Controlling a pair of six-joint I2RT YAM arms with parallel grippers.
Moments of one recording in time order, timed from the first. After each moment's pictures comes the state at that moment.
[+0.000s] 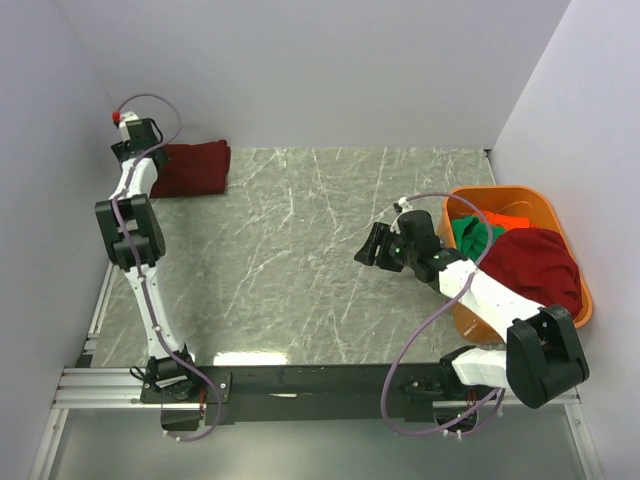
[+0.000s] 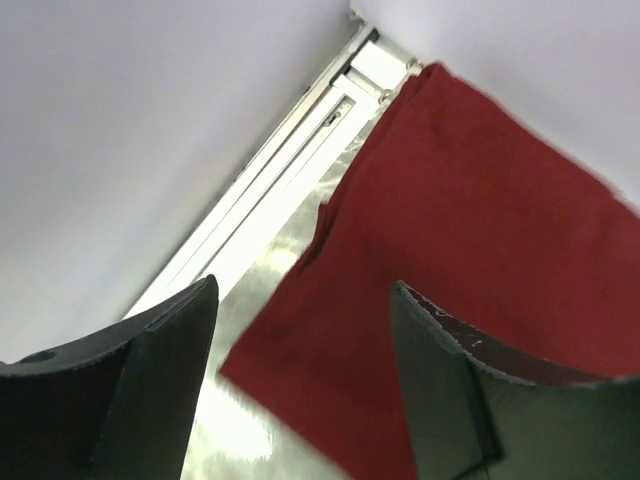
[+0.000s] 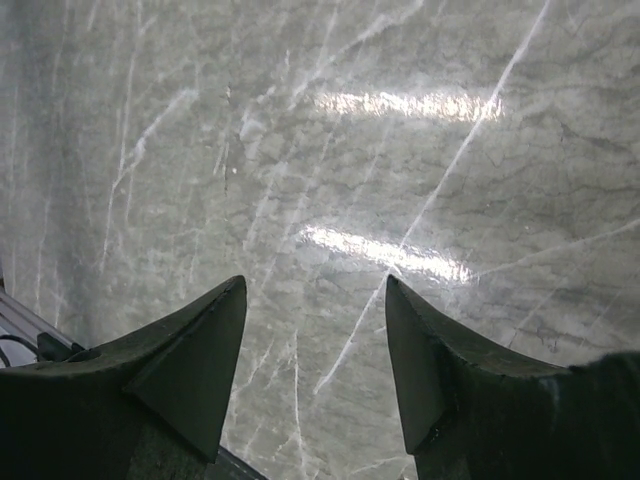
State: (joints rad) left arm 0.24 2.42 2.09 -0.27 -0.39 -0.22; right arm 0.41 1.25 0.70 -0.15 -0.22 0.62
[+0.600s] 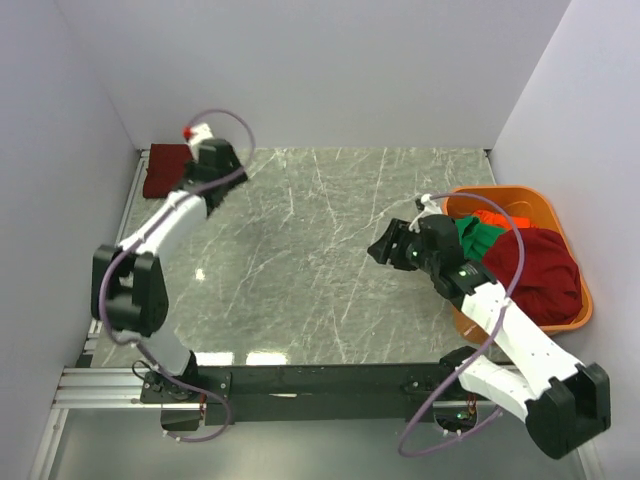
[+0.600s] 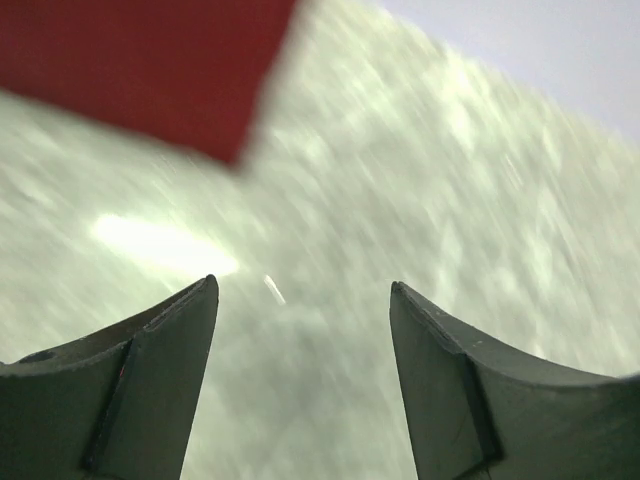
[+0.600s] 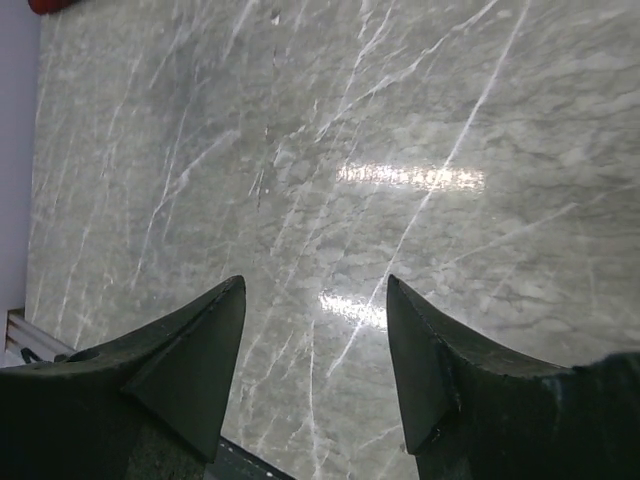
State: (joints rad) left arm -0.18 1.70 1.36 -0.22 -0.36 -0.52; right arm 0.41 0.98 0.72 -0.29 -0.13 0.61
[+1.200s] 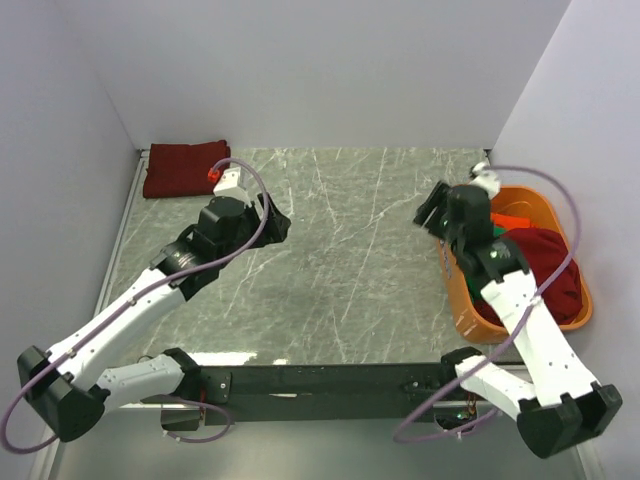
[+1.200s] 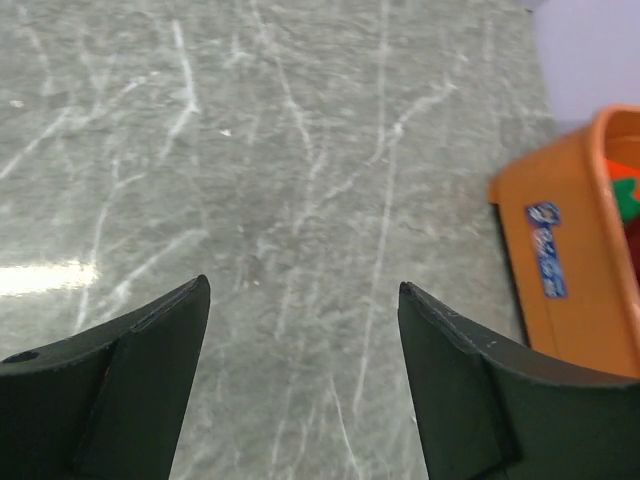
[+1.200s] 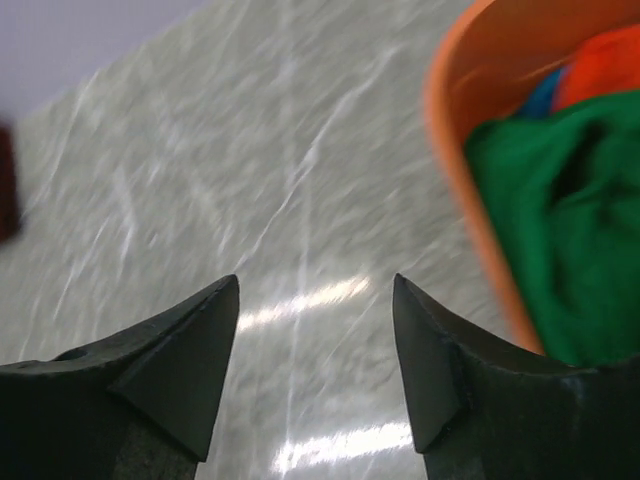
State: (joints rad) left arm -0.66 1.07 1.01 -0.37 -0.25 -0.65; right arm 0.31 0.96 1.03 -0.59 0.30 0.60
